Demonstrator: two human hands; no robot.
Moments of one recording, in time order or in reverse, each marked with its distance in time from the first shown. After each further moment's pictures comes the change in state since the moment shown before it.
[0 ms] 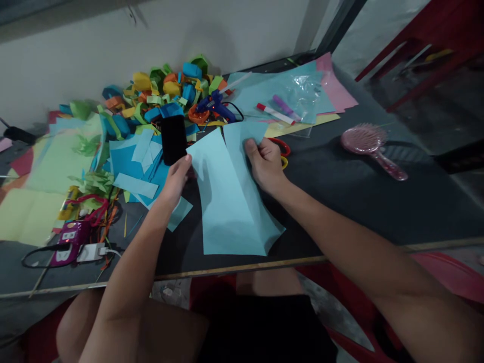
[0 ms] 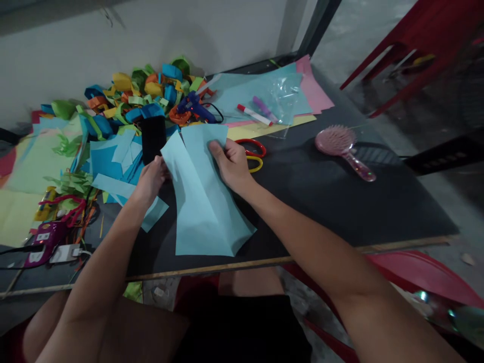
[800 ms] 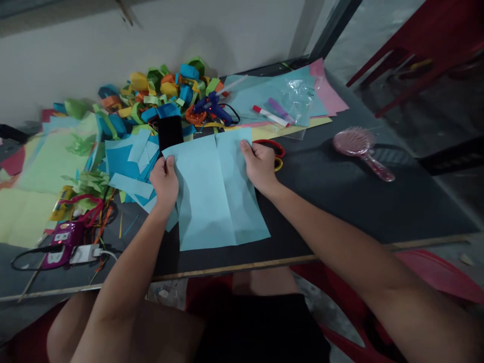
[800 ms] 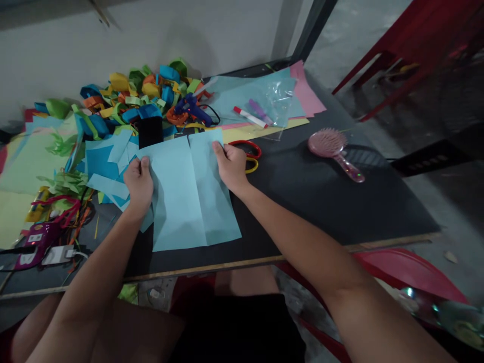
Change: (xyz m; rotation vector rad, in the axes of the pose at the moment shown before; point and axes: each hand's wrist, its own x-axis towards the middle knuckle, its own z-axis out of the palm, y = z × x) left_hand 0.002 -0.012 -0.010 0.500 0.526 0.229; right_hand 0.003 0.020 -0.001 -0.248 0.147 -0.003
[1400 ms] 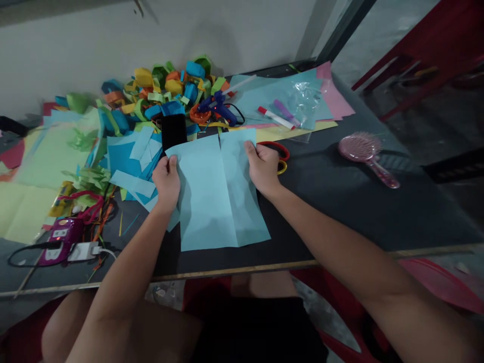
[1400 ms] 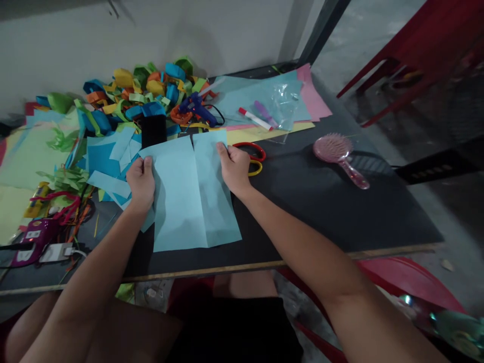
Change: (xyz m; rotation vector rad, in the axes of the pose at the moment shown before) left_hand -0.001 -0.011 0.004 -0.003 0.009 -0.006; right_hand 0.000 0.004 0.004 -0.057 0.027 0.004
